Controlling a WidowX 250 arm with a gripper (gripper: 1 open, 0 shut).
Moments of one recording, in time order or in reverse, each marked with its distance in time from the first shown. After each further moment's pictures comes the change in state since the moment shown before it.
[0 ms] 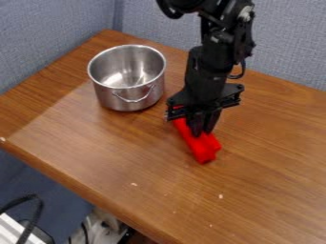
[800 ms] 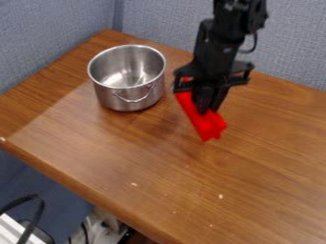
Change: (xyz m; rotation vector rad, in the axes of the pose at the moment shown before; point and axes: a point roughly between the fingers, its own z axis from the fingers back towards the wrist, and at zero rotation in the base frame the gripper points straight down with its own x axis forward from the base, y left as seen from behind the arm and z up) arm 0.012 -0.008 0.033 0.038 0.002 -0.061
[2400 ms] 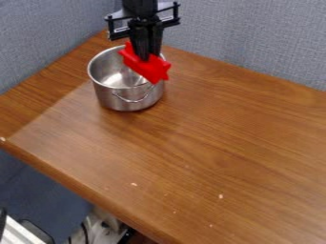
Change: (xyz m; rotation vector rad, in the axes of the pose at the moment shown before) arm 0.092 0.053 0.019 -0.098 0.191 0.200
